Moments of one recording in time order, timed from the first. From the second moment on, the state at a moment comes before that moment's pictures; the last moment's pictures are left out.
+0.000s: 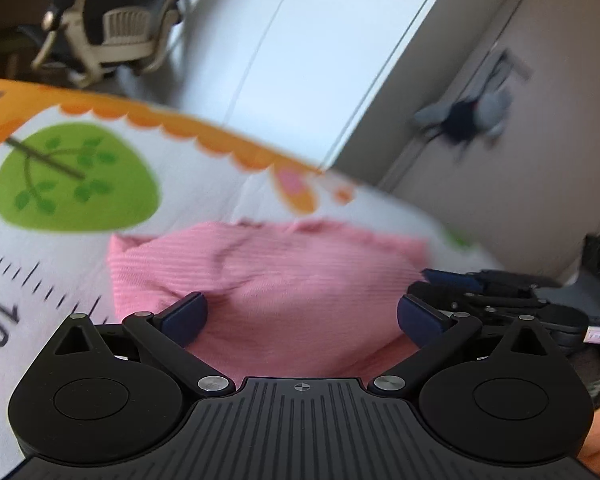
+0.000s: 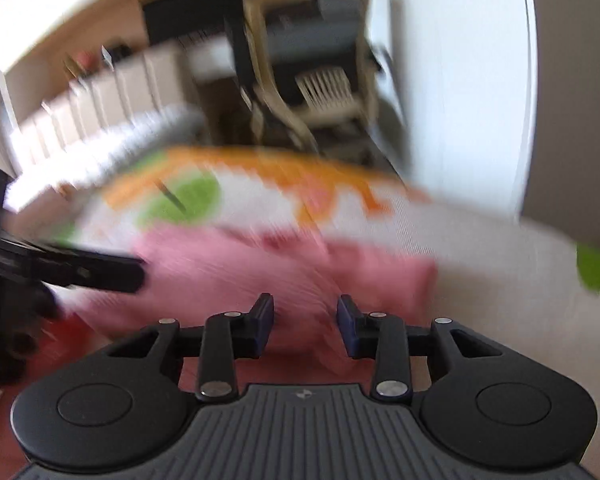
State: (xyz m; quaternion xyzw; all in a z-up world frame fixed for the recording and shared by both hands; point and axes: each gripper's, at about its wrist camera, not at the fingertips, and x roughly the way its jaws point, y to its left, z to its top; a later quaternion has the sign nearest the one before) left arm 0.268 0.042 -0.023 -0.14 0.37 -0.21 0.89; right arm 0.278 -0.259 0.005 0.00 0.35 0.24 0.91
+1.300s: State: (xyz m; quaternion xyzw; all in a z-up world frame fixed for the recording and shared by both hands) left arm 0.273 0.038 -0.040 -0.08 0.36 -0.20 0.91; right arm 0.241 -0.240 0.021 -0.09 0.31 0.27 0.91
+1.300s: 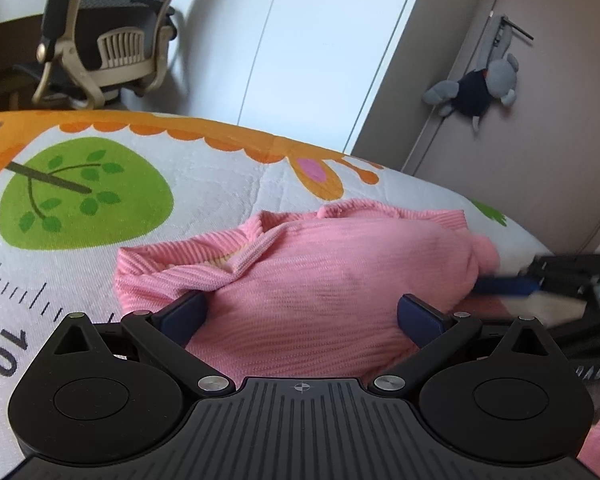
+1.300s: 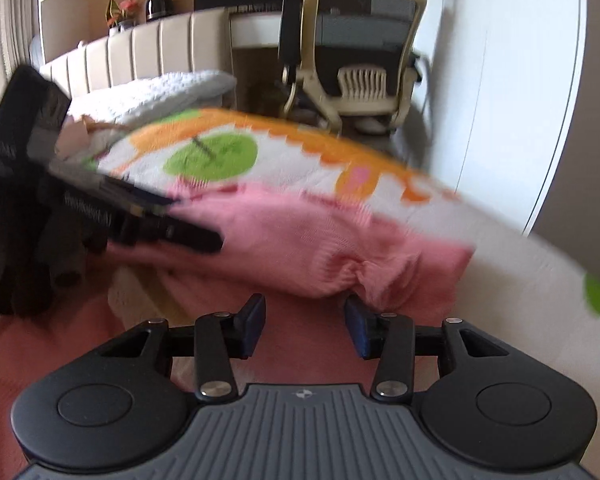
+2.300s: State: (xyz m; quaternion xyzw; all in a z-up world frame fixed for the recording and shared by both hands) left arm 0.306 0.064 -0.038 -0.10 0.36 -0.10 0.92; right arm 0.326 -0.266 -0.011 0.05 0.36 0.19 0.91
